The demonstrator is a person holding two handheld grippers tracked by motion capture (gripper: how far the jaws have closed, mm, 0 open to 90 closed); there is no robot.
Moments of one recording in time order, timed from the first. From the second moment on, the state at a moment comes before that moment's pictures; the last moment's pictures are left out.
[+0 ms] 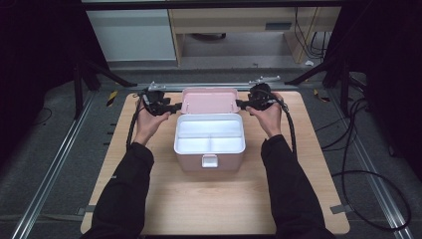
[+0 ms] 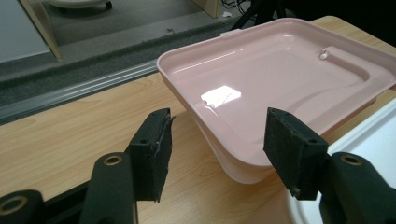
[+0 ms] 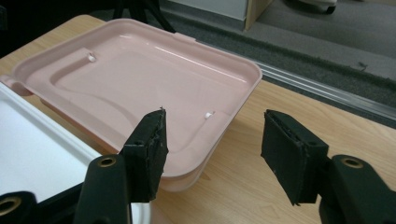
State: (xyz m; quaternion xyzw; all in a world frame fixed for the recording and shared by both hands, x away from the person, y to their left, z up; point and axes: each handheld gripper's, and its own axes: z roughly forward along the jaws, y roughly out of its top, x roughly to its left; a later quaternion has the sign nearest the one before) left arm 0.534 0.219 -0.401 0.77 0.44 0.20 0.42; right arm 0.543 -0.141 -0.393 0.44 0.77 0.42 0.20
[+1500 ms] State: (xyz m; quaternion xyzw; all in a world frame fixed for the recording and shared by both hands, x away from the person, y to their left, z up) left arm 0.558 0.207 -0.416 0.75 0.45 0.16 0.45; right arm 0.564 -0.128 -0.424 0.46 0.76 0.44 0.15
